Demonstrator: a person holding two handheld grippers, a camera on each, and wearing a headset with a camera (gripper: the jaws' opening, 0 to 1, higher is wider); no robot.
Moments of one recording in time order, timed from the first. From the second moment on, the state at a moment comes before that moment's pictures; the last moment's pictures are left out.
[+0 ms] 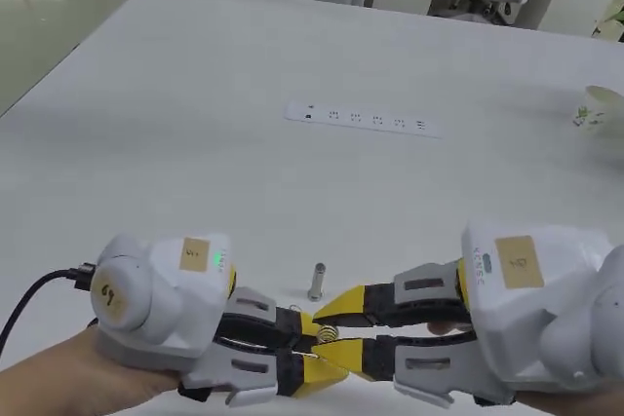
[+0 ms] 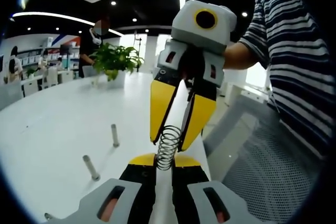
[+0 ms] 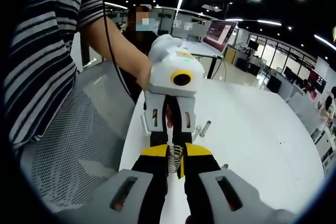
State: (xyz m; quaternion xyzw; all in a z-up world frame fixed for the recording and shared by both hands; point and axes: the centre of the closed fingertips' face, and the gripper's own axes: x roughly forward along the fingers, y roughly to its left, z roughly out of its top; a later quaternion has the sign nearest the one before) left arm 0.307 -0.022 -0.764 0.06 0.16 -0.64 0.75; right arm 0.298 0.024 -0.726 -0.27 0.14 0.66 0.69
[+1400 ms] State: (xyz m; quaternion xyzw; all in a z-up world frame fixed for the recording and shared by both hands) left arm 0.319 -0.005 -0.763 0.04 0.17 -0.60 0.78; right arm 0.309 0.026 -0.719 -0.29 0.11 0.64 0.70
